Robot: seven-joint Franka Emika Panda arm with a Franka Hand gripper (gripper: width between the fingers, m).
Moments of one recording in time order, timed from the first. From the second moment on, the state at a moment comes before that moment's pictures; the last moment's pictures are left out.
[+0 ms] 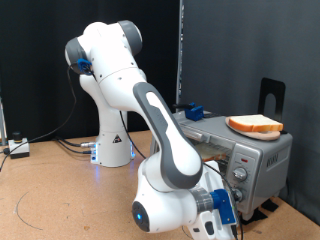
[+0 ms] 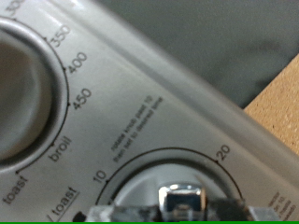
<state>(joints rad) -0.51 0.85 0.51 -1.85 1.08 1.83 -0.85</state>
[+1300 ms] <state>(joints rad) -0.53 0.79 0.47 -1.86 1.05 1.84 -0.79</state>
